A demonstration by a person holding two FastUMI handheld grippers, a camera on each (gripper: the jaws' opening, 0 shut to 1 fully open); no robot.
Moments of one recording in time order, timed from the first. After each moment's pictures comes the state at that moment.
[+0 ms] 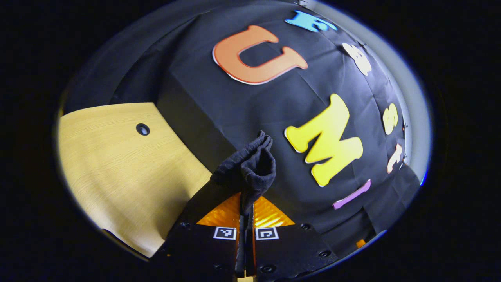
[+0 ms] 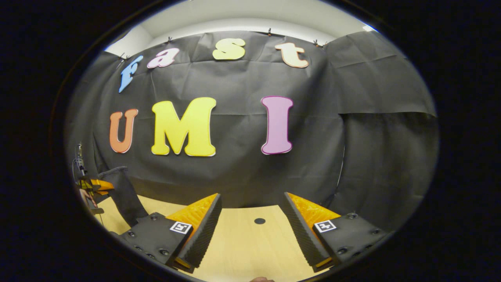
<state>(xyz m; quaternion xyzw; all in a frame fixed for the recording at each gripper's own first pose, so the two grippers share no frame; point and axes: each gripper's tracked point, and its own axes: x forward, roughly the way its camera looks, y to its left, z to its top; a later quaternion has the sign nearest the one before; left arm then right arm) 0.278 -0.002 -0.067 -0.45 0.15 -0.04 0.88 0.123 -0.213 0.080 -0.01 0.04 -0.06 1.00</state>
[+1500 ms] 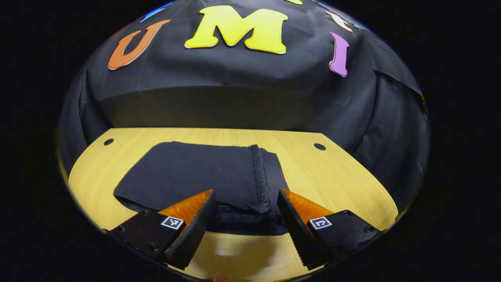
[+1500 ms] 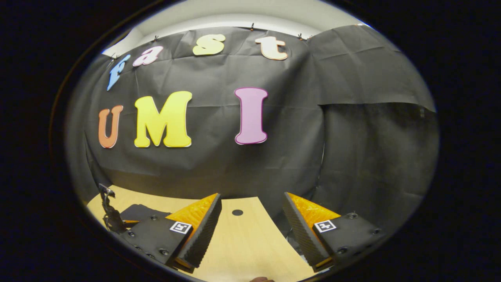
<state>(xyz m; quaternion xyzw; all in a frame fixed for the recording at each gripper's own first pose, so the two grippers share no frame) 0.232 -0.236 -0.190 -0.10 0.24 -0.11 0.96 0.096 -0.275 0.065 -0.01 0.06 -0.10 0.99</state>
